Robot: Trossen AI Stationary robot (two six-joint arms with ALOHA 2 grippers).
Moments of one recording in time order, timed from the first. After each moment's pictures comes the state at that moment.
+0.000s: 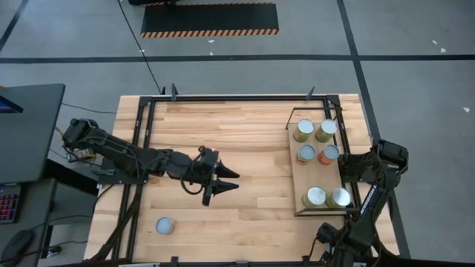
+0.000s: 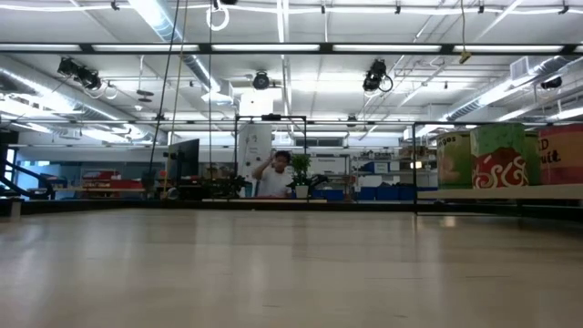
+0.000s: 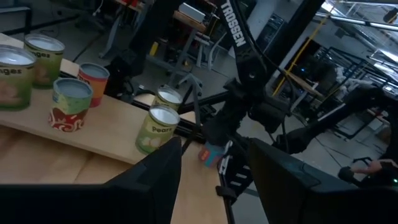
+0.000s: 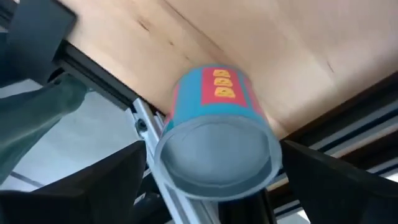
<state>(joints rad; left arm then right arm) -0.33 1.35 0.96 0.33 -0.19 -0.51 1.14 1.78 1.16 -0.81 -0.26 1.96</state>
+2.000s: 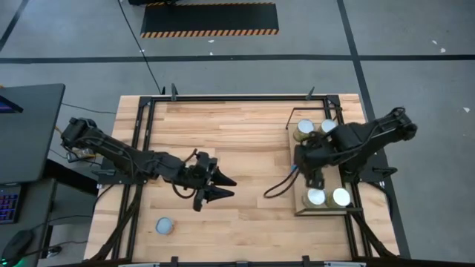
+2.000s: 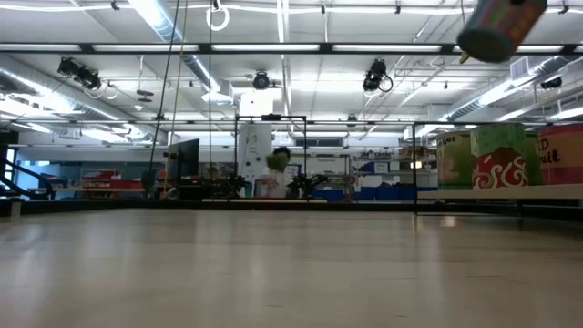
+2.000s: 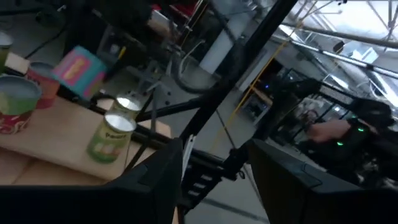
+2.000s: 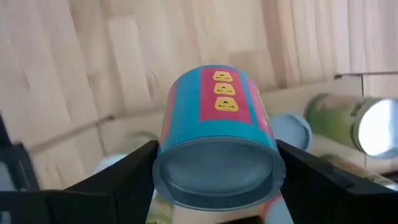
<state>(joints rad) -0.38 1.33 0.96 0.40 -0.17 -0.62 0.37 1.37 1.53 -1.57 0.15 0.53</state>
